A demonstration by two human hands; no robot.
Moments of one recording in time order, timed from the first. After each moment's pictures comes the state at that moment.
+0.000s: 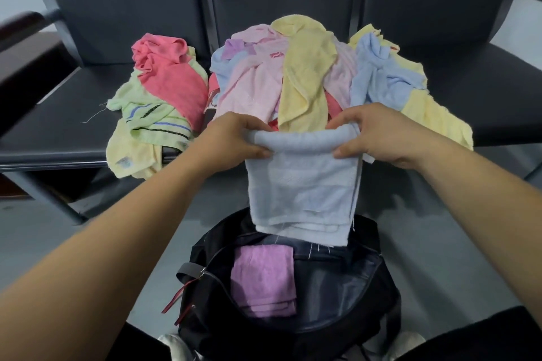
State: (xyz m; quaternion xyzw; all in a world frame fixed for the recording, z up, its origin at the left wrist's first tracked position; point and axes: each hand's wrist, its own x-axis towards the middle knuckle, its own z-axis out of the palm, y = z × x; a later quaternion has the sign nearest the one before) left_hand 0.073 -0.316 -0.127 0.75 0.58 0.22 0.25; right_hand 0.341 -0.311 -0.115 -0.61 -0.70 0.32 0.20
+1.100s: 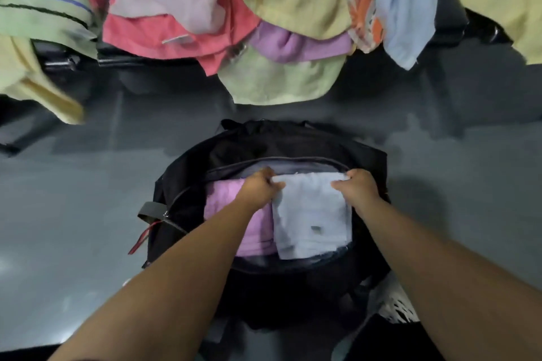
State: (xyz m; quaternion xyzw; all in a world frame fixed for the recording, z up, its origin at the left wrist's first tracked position) left_hand 0.148 -0.319 -0.504 0.48 0.68 0.12 0.54; right_hand 0.374 -0.322 -0.487 -0.81 -0.37 0.44 0.13
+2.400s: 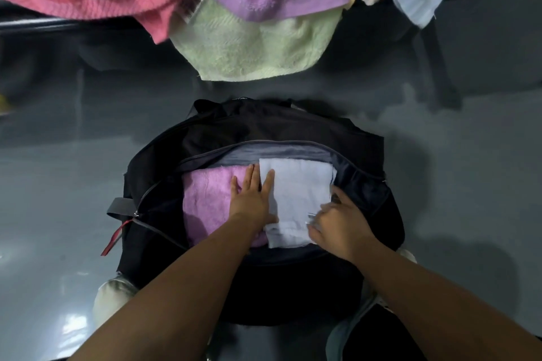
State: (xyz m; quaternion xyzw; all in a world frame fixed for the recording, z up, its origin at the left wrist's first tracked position) left_hand 0.164 -0.354 -0.576 0.74 0.56 -0.27 0.24; right_hand 0.377 -0.410 -0.540 -0.52 -0.83 0.15 -0.18
